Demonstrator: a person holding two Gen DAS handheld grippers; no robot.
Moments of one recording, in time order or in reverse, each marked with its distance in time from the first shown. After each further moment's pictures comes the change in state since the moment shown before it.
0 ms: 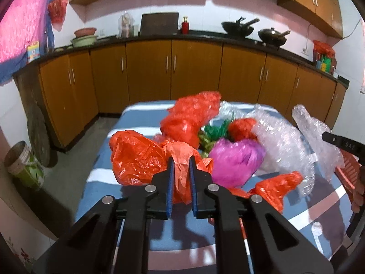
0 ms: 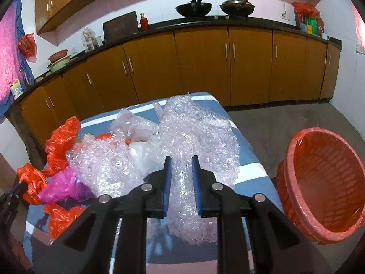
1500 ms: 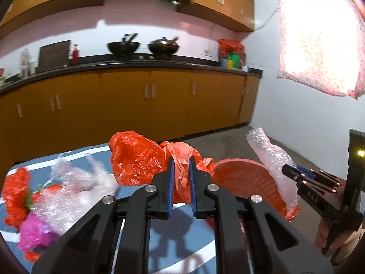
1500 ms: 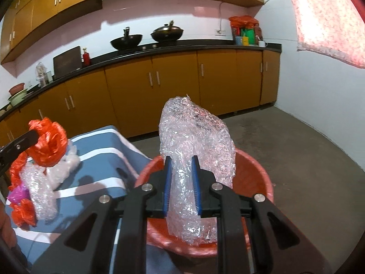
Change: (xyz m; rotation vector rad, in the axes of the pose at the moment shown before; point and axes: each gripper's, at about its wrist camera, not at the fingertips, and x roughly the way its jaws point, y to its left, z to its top) left arm -0.010 -0.281 0.048 0.231 -0.095 -0.545; right arm -0.119 -0.206 -0.011 0.137 -0.162 -0.298
